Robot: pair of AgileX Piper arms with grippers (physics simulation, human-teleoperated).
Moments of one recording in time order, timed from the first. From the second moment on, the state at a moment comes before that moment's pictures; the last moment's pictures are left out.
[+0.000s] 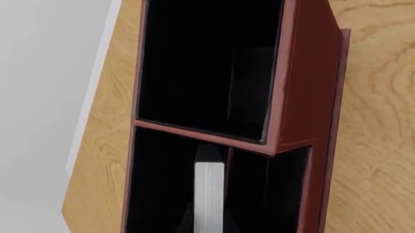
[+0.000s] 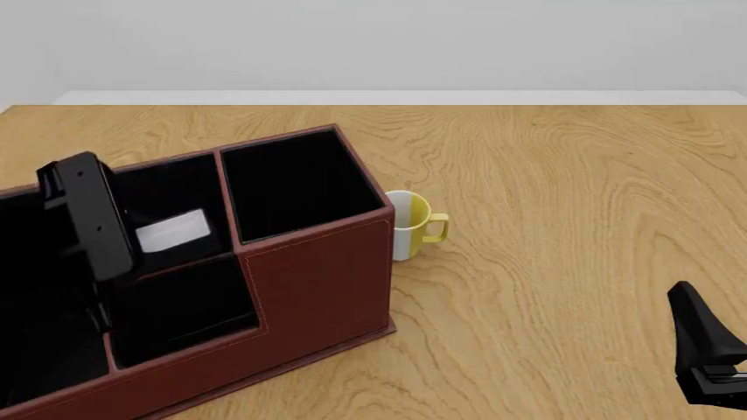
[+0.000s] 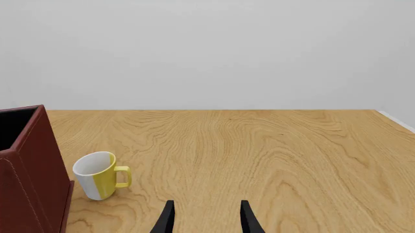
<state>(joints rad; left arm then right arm) -0.30 0.90 -0.69 0.61 0.92 0.00 0.00 0.00 0.00 0.00</state>
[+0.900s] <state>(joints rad) -0.25 0.98 -0.65 0.49 0.97 0.00 0.00 0.00 0.00 0.00</state>
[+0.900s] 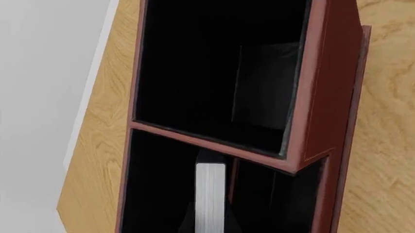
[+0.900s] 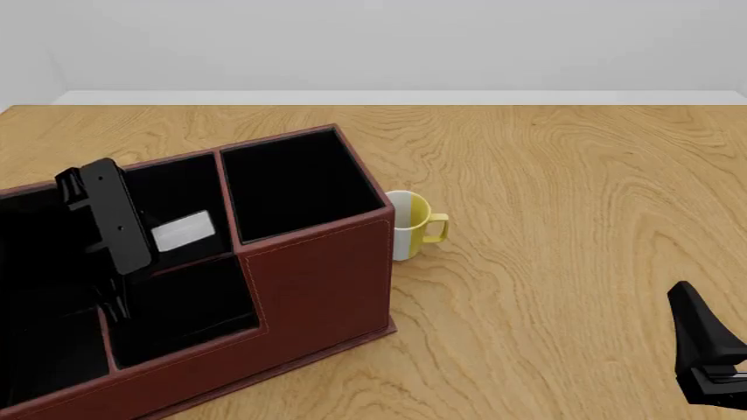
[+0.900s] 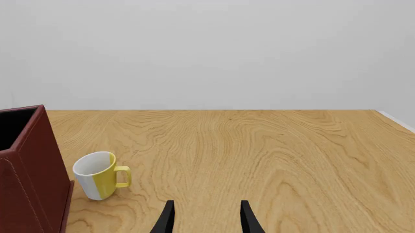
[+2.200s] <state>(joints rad) -0.23 0.98 -0.72 0.53 0.96 0.00 0.00 0.00 0.00 0.00</state>
